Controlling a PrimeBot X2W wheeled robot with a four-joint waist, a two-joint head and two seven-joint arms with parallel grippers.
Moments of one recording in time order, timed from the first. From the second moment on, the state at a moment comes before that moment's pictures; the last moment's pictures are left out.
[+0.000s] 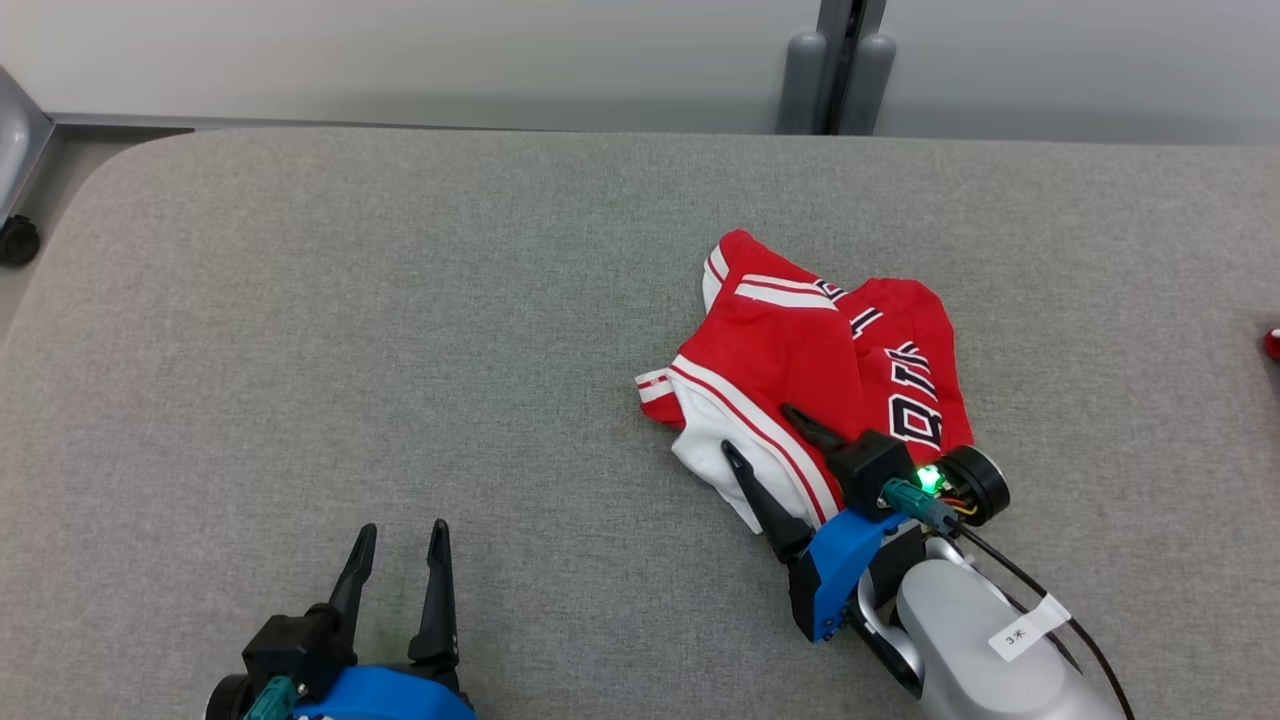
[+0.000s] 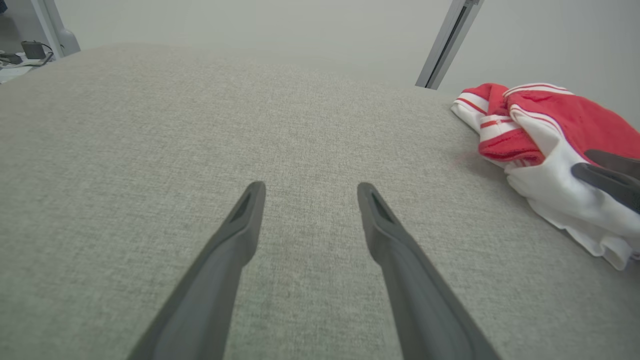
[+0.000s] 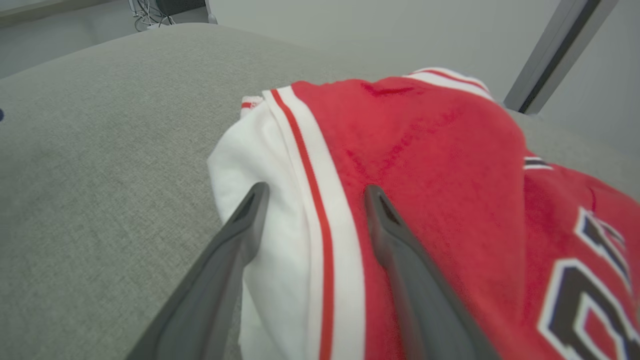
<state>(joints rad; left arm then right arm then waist) -0.02 0.05 -0.13 0.35 -0.26 -0.10 -0.26 -0.53 -0.05 0.46 0.79 0.11 0.13 -0.26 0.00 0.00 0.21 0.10</state>
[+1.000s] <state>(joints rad) -0.05 0.05 -0.18 0.38 -0.29 -0.11 -0.26 -0.67 -0.05 0.55 0.35 0.29 0.13 -0.26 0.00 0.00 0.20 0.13</state>
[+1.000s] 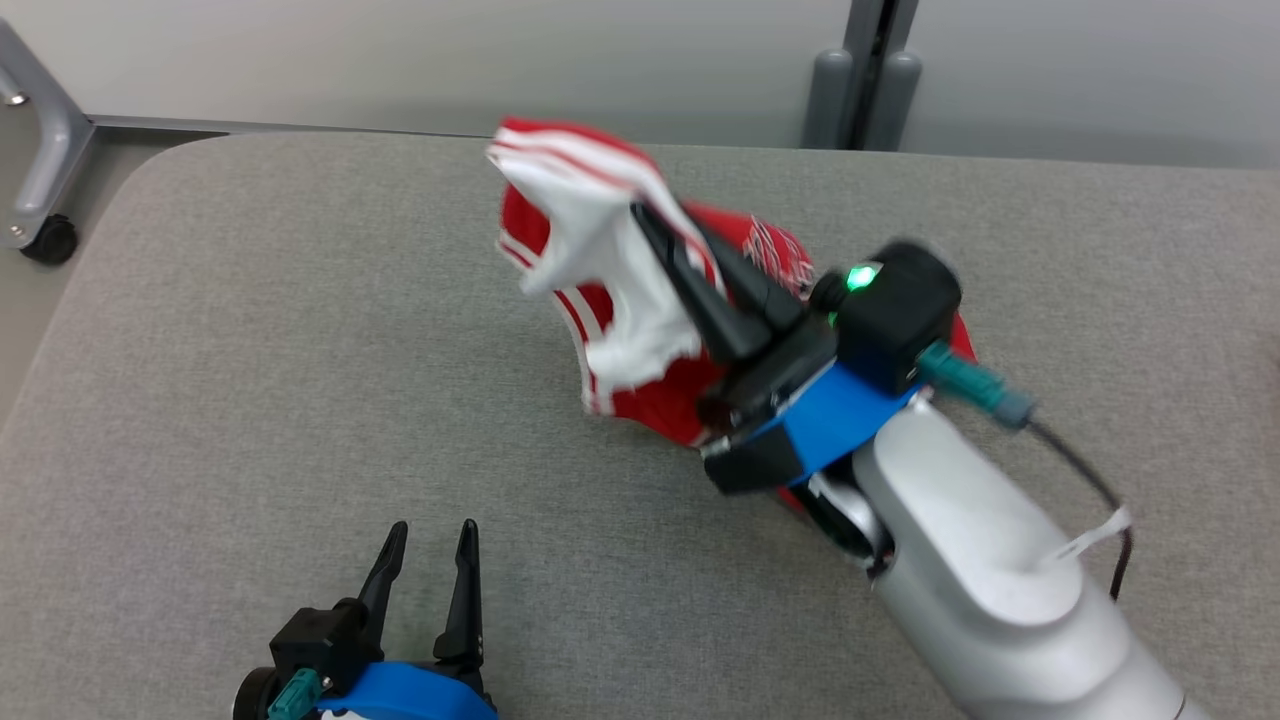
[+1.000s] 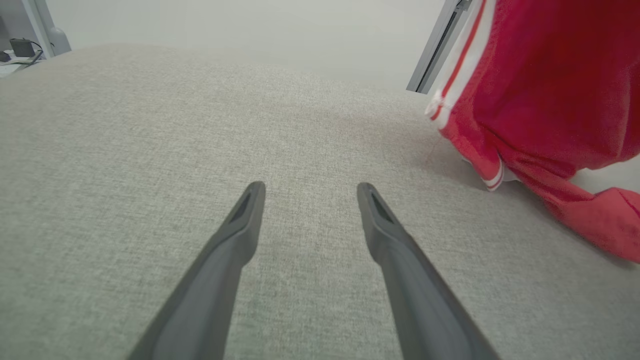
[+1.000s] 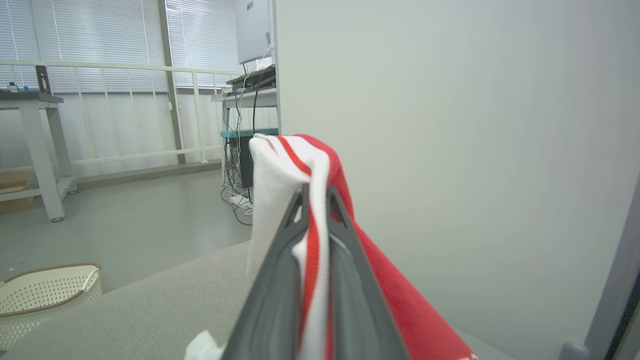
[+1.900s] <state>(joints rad) -0.04 0.05 -0.16 0.37 -0.30 -0.10 -0.26 -0.28 -0.08 -0.35 0.44 0.13 0.13 -0.26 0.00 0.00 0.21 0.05</state>
